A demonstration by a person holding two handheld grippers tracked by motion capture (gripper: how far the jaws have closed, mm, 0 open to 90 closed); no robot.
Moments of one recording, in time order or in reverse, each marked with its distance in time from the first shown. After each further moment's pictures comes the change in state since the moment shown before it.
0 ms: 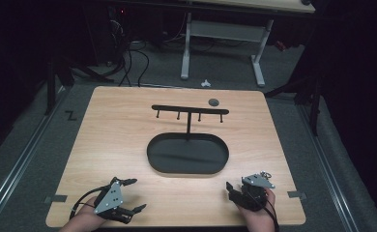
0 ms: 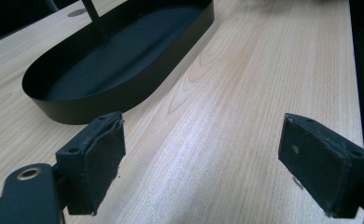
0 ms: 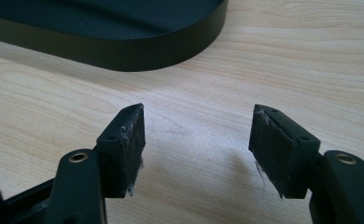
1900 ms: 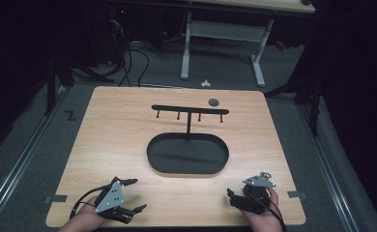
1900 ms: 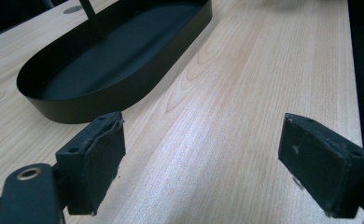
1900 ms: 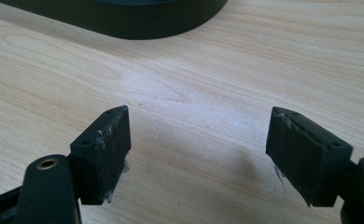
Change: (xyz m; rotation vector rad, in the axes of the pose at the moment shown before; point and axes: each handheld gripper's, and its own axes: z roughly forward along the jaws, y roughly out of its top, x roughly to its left) left arm 0.001 0.001 0.001 0.011 -0.011 0.000; right arm -0.003 0.001 -0.011 0.117 0.017 -0.048
